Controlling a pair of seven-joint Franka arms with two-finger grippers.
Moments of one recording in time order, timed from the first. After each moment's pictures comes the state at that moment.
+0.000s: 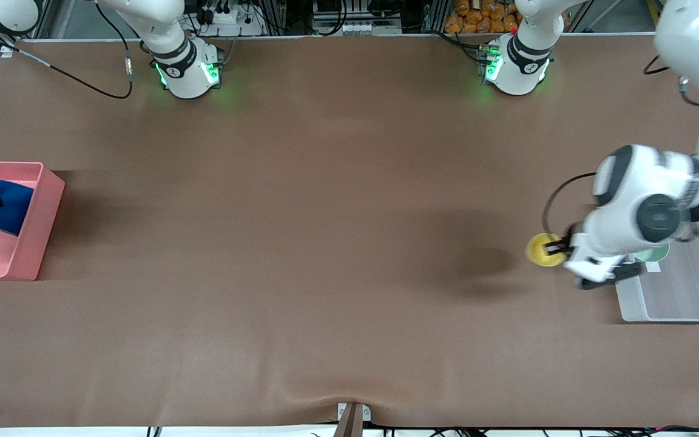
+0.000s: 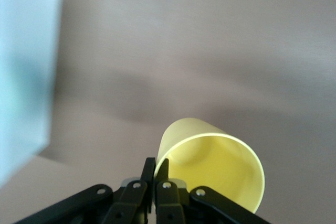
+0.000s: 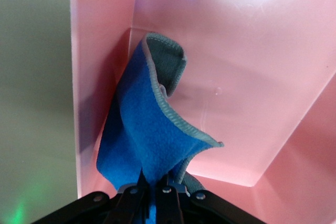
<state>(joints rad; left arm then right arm) 0.45 0.47 -0.59 -1.66 0.35 1.88 -0.49 -0.52 0.68 -0.12 -1.44 -0.16 1.76 -0.78</state>
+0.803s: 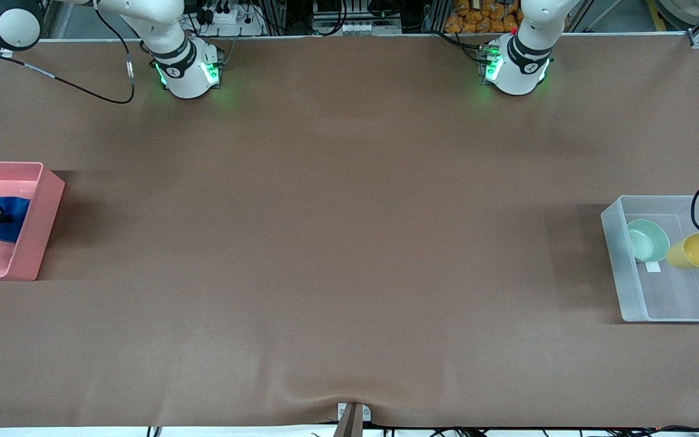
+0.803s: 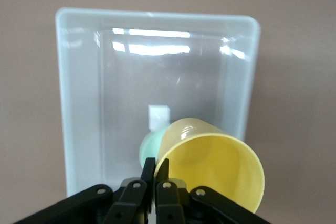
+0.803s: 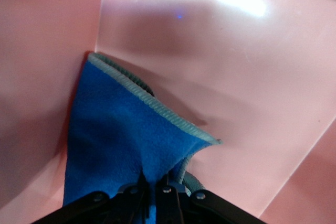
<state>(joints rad) 0.73 0.61 -0.49 -1.40 0.37 1.93 0.16 -0.54 0.77 -0.12 -1.44 -0.13 1.95 -0.84</state>
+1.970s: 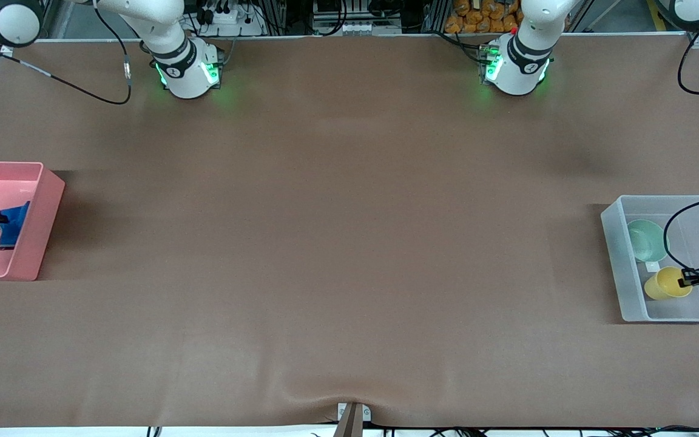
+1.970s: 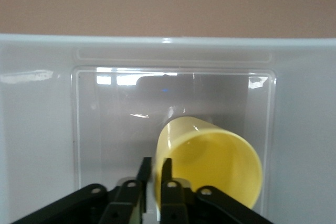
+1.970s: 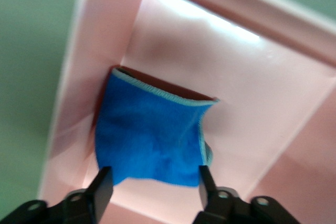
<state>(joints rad) 0.74 0.83 -0.45 -1.39 0.37 2.22 0.24 -0.53 0.70 -0.10 -1.38 -0.10 1.87 -0.97</state>
